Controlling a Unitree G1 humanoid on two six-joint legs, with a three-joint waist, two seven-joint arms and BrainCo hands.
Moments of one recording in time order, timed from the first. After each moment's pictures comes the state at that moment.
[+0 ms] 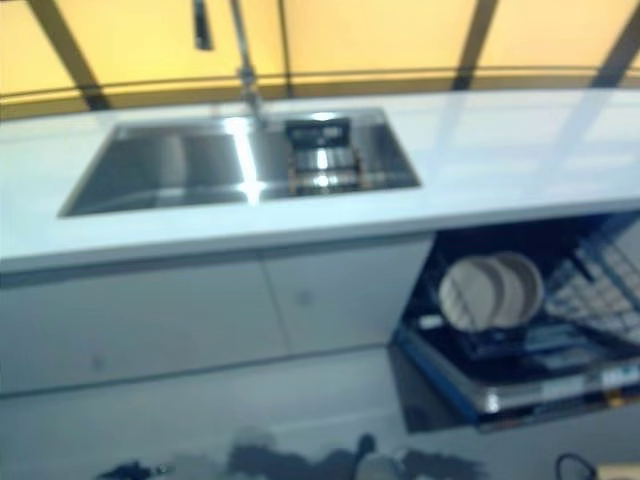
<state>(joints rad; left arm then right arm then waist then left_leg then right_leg) -0.02 0.50 -0.12 1.23 -0.05 0.13 0.07 0.00 -0.74 -0.15 1.07 -0.02 0.56 -0.14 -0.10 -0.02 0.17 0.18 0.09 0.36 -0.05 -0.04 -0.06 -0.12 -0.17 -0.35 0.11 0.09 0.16</state>
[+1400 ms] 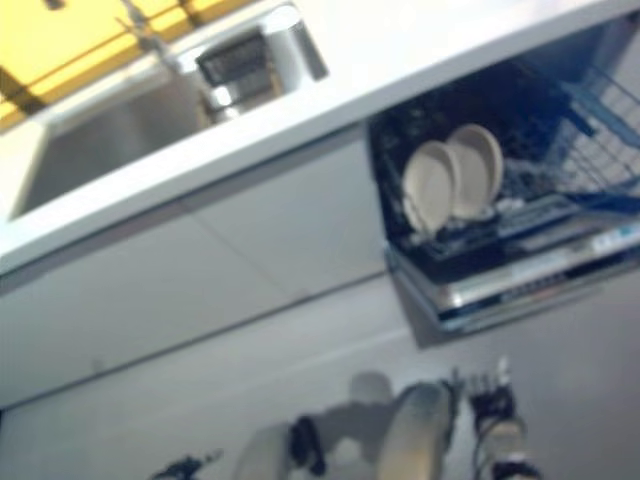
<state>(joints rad) -0.03 0.26 -0.11 1.28 -0.22 0.05 0.15 -0.34 -0.56 -0.30 1.04 1.70 0.02 -0.08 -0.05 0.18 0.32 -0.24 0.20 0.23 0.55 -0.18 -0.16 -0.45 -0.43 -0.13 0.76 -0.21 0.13</state>
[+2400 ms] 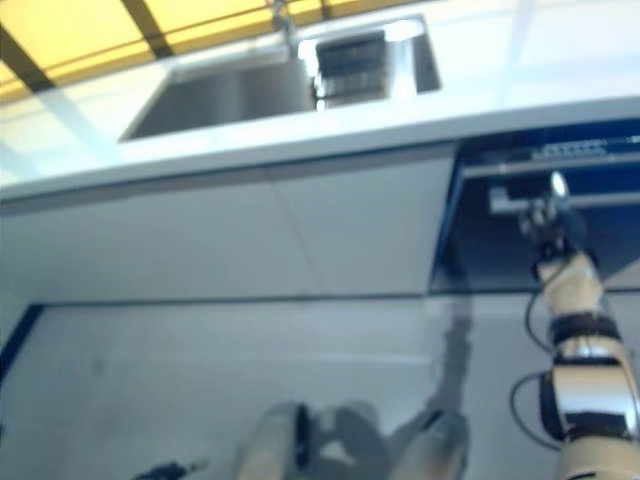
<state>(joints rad) -0.02 0.40 -0.18 1.09 -0.21 0.19 0.11 -0.91 -0.77 0.03 0.94 1.30 0.05 0.11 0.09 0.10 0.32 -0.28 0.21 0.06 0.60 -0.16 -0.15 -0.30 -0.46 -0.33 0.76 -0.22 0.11</state>
